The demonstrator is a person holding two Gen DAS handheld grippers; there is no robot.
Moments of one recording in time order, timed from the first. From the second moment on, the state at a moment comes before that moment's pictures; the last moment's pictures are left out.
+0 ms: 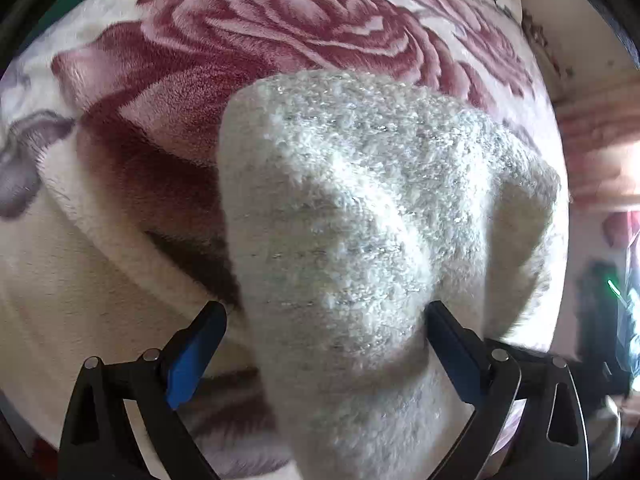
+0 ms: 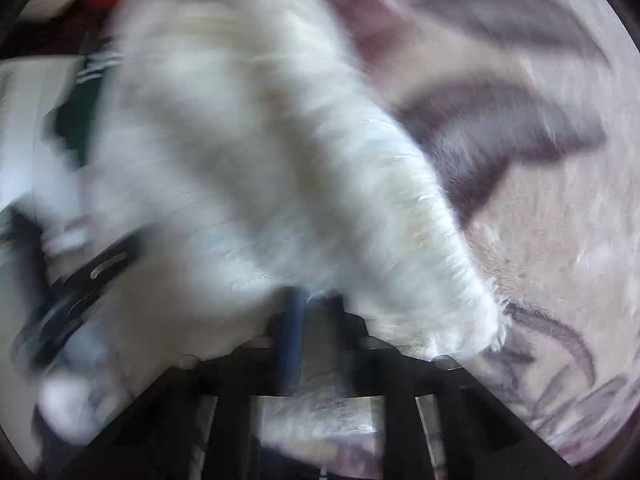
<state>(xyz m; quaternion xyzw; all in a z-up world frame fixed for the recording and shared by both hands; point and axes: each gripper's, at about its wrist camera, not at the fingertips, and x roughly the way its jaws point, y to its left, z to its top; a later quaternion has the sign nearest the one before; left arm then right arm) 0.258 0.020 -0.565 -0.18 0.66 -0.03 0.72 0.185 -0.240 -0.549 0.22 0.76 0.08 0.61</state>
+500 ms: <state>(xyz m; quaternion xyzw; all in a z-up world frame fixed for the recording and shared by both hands) 0.305 0.044 -0.581 -0.15 0.65 -0.03 0.74 0.281 -0.205 -0.516 0.14 0.76 0.13 0.62</state>
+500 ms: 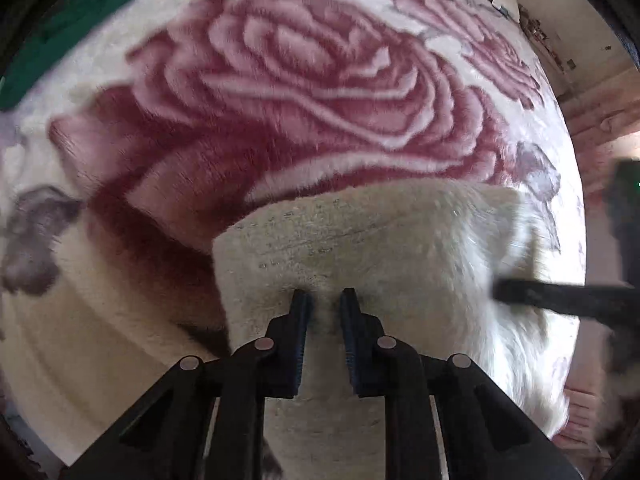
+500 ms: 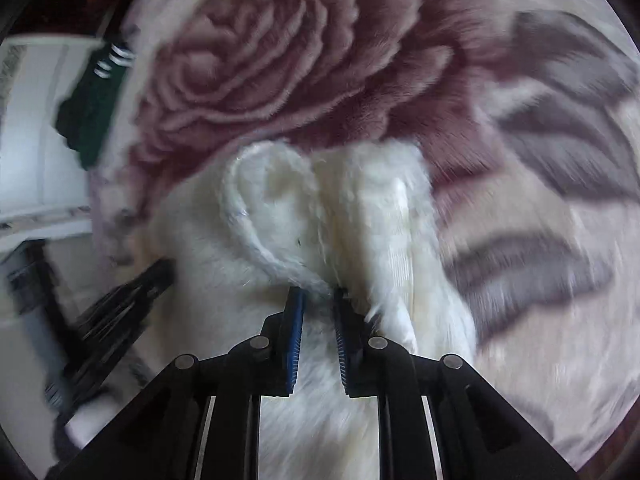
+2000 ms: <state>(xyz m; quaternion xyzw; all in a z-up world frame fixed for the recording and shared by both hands) 0.189 0.101 -0.636 -0.51 0.52 -0.18 0.66 0.232 -0.296 -0.625 0.38 0.68 0.35 0.51</state>
